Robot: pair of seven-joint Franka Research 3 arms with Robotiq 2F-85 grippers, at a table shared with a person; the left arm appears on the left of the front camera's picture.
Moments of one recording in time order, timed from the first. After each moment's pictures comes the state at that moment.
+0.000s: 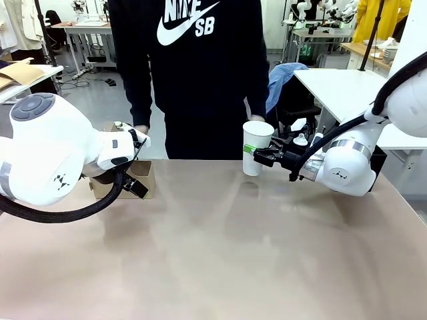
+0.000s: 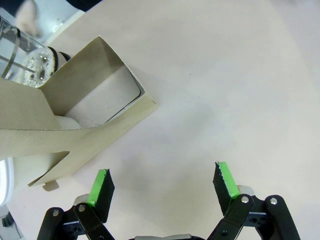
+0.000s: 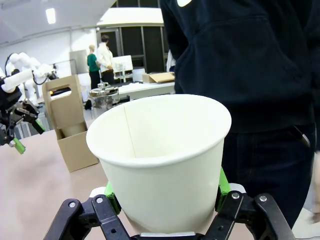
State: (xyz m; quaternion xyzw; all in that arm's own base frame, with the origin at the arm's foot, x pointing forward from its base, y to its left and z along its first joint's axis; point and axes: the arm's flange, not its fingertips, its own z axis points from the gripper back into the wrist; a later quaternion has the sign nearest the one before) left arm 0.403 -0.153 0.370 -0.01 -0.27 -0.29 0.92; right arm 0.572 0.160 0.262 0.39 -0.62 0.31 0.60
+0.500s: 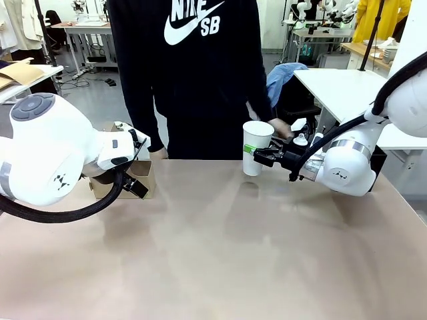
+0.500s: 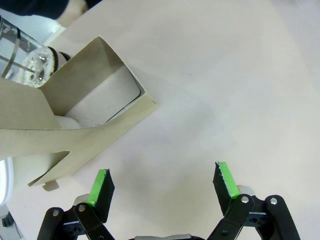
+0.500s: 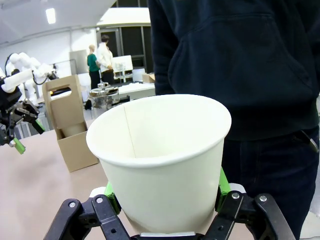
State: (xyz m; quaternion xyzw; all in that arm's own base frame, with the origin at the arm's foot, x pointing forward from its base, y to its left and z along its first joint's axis) left arm 0.403 -0.153 0.370 -0.01 -0.27 -0.29 0.92; right arm 0.572 0.160 0.262 0.39 -0.62 0.31 0.60
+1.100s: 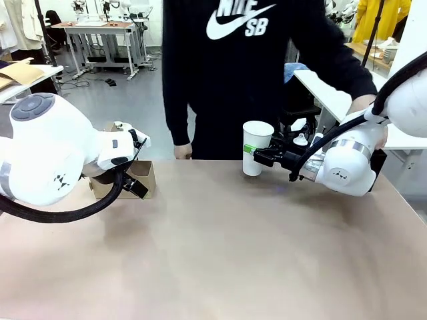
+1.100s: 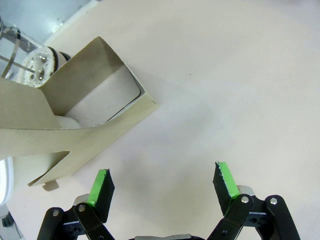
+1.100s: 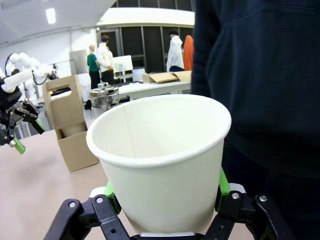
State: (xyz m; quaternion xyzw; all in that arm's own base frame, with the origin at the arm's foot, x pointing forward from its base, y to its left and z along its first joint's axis) left arm 0.403 -0.153 0.370 -0.01 -0.27 -0.29 0.92; right arm 0.572 0.160 0.262 0.39 -0.62 0.31 0.60
